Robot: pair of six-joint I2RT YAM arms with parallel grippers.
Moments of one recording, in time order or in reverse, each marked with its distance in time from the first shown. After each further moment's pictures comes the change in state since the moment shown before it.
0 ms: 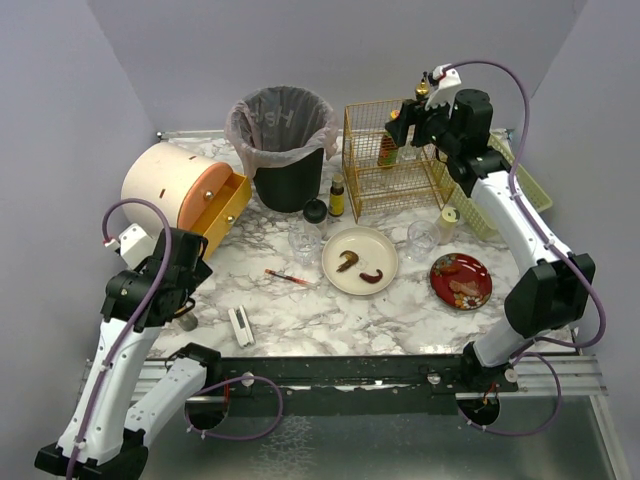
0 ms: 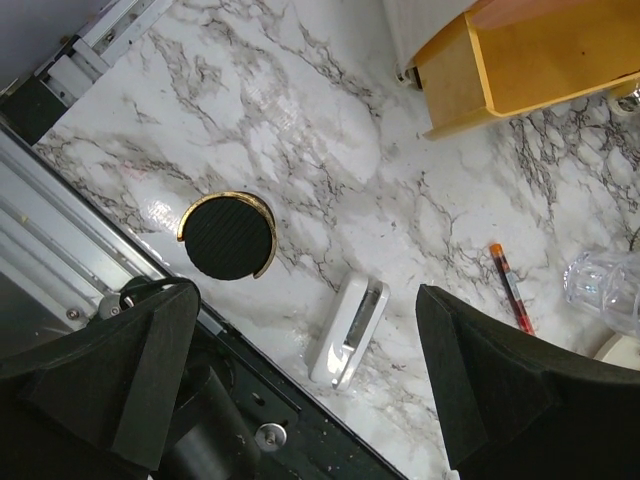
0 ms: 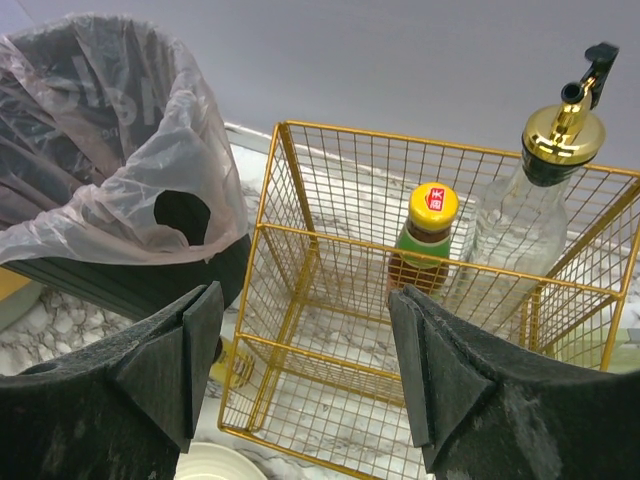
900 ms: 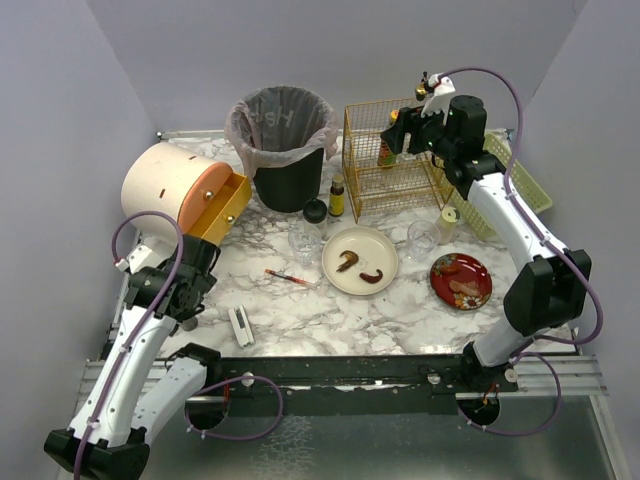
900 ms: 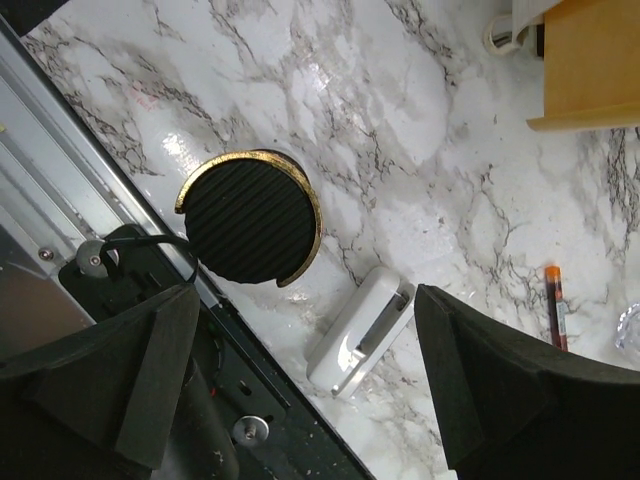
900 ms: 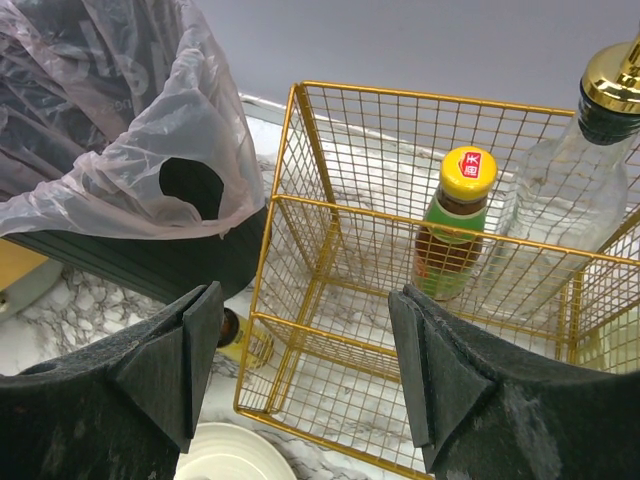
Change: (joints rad) left arm 0.014 0.013 -0.195 -0.006 0.031 -0.219; right arm 0.000 0.009 -0.051 0.008 -0.040 0.034
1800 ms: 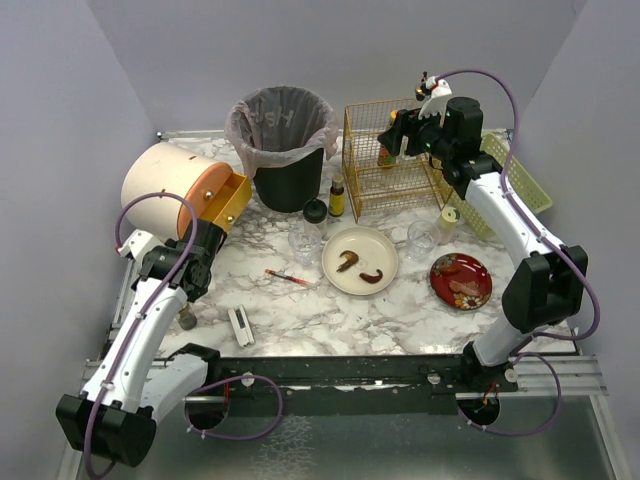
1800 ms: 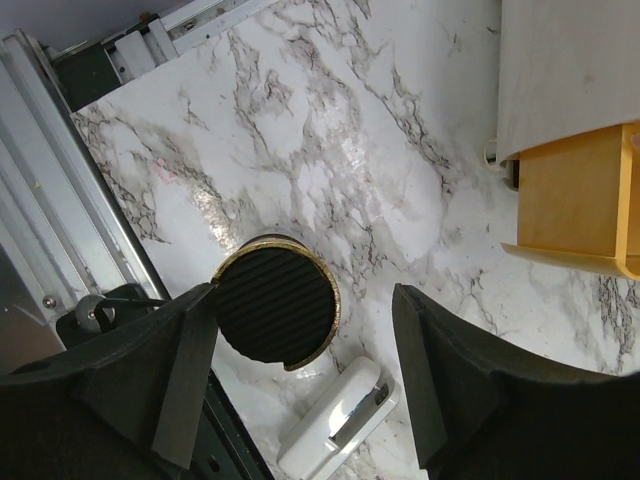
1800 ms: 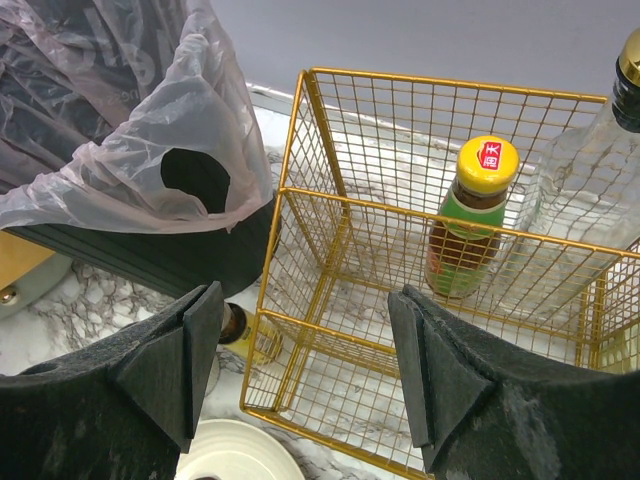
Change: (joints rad) left arm 0.039 0.149 0.012 0.085 -0.201 -0.063; right arm 0.000 0.023 -0.008 0.014 -0.031 0.019
